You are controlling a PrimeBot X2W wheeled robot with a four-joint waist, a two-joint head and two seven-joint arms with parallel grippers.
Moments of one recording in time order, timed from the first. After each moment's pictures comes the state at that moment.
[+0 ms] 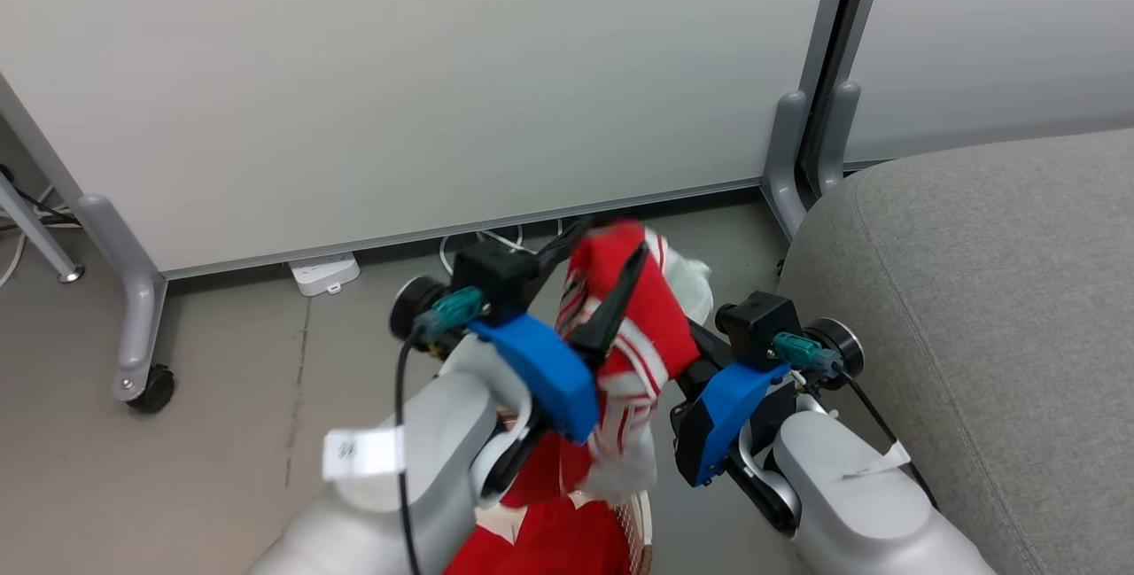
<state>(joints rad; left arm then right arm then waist) -0.73 0.08 -0.95 0.69 -0.82 -0.10 -0.26 -0.61 -0.05 0.60 0.83 0.35 0.13 -0.26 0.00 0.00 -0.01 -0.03</state>
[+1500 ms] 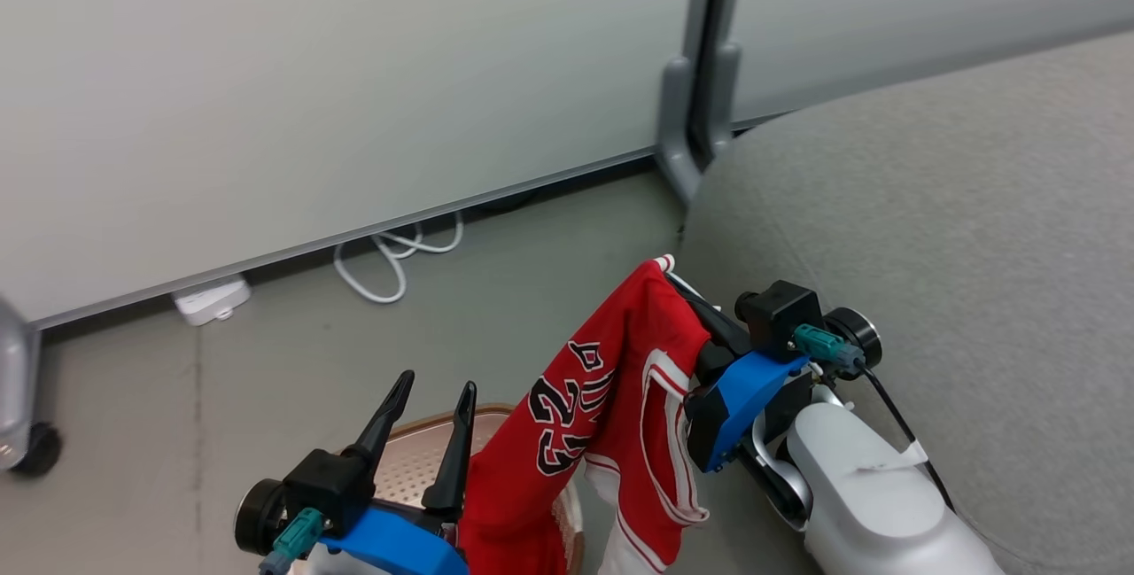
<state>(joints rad) -0.09 0.12 -0.32 0.30 -0.31 -0.13 -0.26 -0.59 -0.05 0.51 0.78 0.28 0.13 -0.26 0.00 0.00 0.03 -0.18</state>
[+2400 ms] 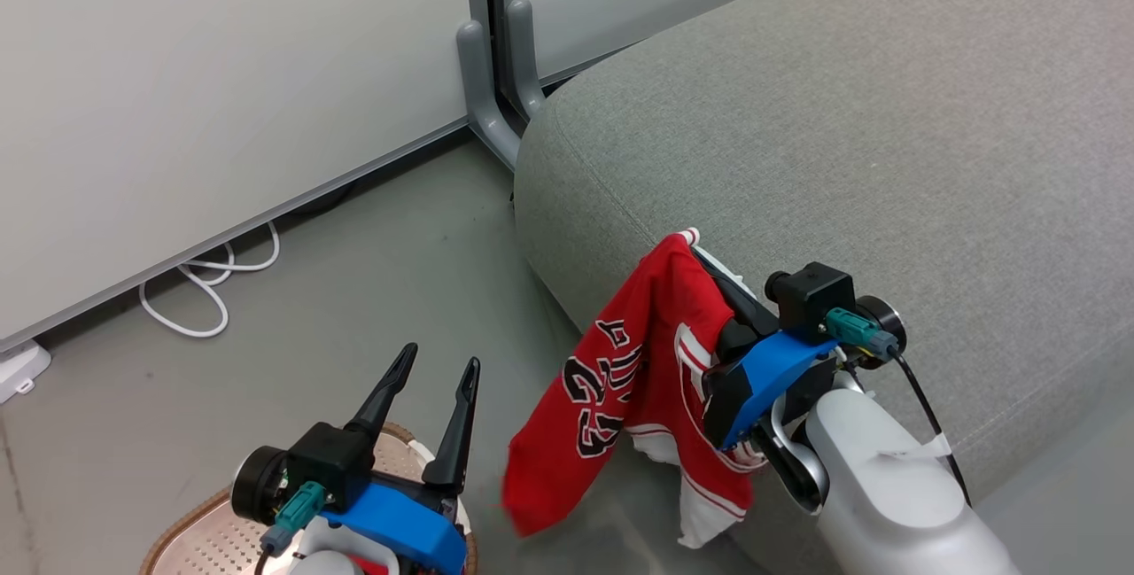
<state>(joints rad) -0.15 0.15 -0.36 0.31 -0.31 -0.13 -0.26 -0.58 -0.05 0.42 0.74 0.27 0.13 -0.26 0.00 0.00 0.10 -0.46</state>
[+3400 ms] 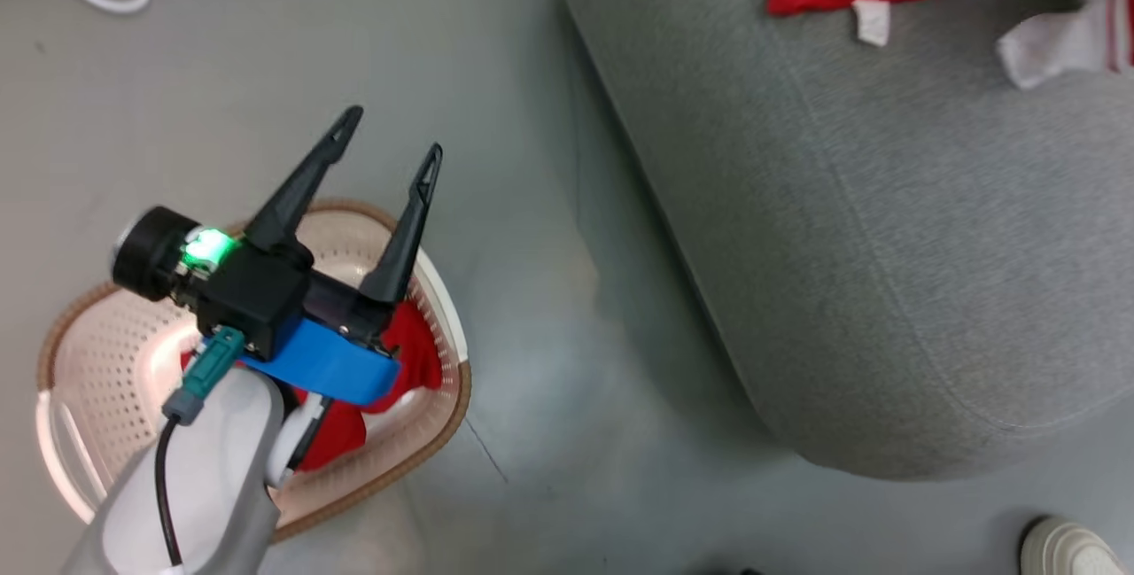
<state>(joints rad) -0.46 0.34 -0.43 0.14 -0.25 -0.13 -0.26 -1.17 -0.36 -0.35 0.54 0.10 0.13 0.01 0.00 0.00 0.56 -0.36</state>
